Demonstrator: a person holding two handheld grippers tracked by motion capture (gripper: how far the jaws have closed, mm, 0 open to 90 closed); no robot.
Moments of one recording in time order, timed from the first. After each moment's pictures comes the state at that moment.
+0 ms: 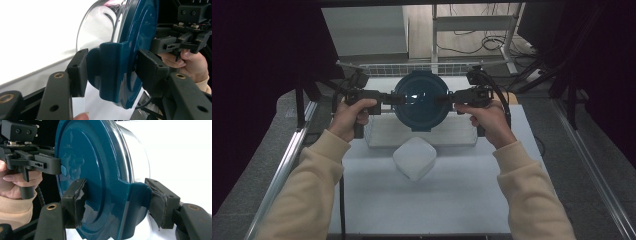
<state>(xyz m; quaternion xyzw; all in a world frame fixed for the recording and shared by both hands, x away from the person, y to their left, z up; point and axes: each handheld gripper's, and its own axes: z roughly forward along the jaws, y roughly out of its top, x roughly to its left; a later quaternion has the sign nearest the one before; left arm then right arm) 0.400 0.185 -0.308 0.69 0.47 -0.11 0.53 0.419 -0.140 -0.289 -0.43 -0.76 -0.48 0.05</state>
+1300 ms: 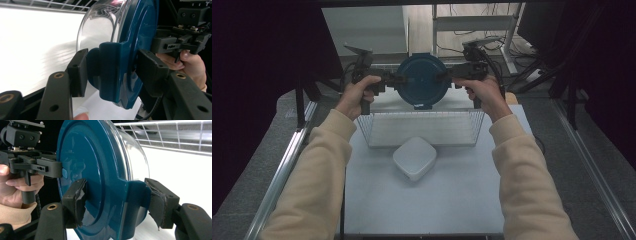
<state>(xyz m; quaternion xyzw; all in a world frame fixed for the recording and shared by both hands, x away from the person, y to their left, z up) 0.474 0.191 -0.316 0.67 0.50 -0.15 0.53 0.499 -0.133 -0.282 -0.45 -0.76 -0.46 0.08</state>
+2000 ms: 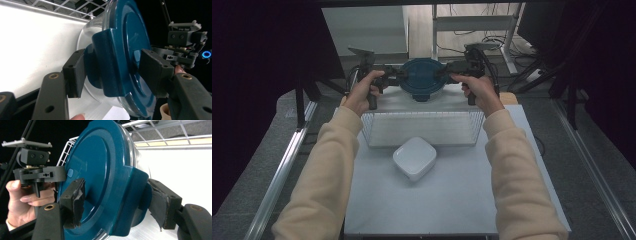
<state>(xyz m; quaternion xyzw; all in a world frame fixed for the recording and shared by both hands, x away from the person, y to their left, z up) 0.508 0.192 -0.339 0.60 0.56 -0.20 0.54 0.535 -0.137 -0.308 -0.53 -0.70 -0.46 0.15</state>
